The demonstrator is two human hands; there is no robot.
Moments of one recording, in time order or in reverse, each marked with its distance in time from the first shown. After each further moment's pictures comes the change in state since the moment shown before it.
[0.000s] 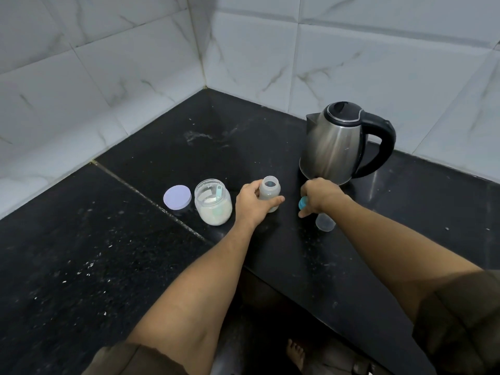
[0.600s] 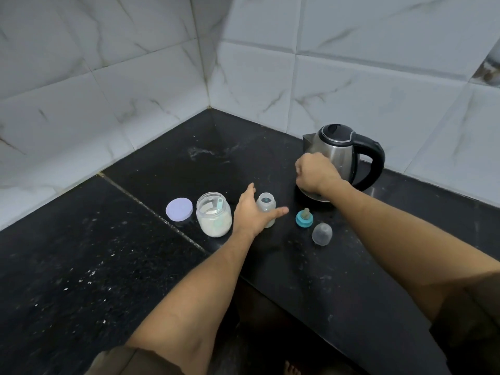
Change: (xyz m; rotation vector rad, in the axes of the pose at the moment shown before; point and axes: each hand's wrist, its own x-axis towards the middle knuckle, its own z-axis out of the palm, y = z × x) left_hand -0.012 0.028 -0.012 0.083 -0.039 -0.051; right_hand -0.027 -0.018 -0.085 0.210 0.394 -0.059
